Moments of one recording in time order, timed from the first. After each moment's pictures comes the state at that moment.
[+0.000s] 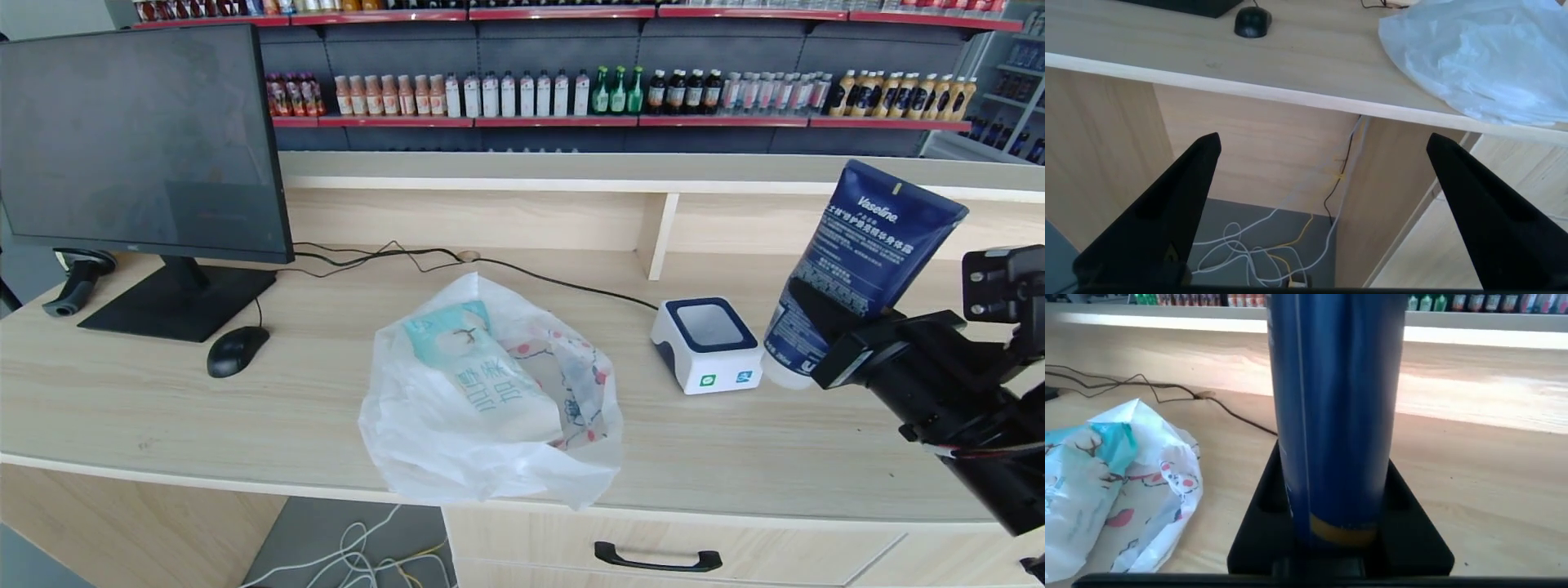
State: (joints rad) left arm 0.00 0.00 0.00 0.00 0.01 -0.04; right arm 0.34 1.60 -0.29 -1.57 -0.08 -0.05
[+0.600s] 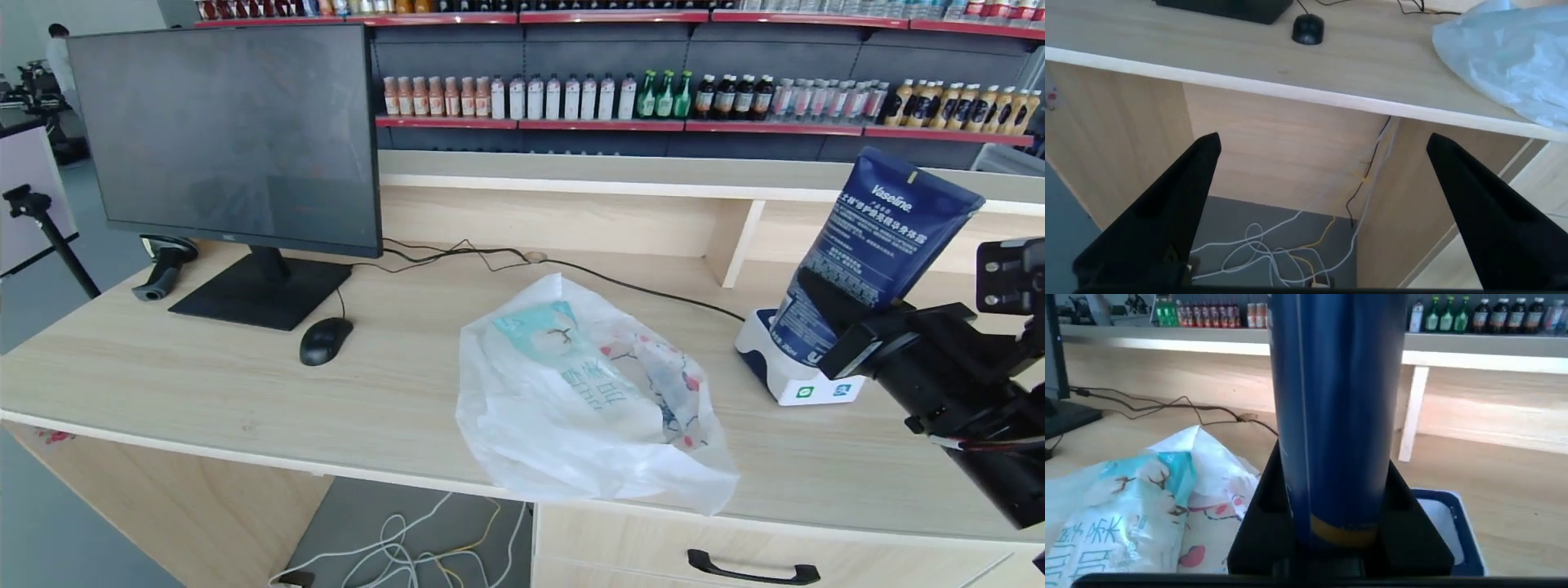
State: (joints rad) left arm 0.00 0.00 0.00 0.00 0.01 -0.04; right arm 0.33 1.59 -0.31 -1.57 -0.08 -0.04
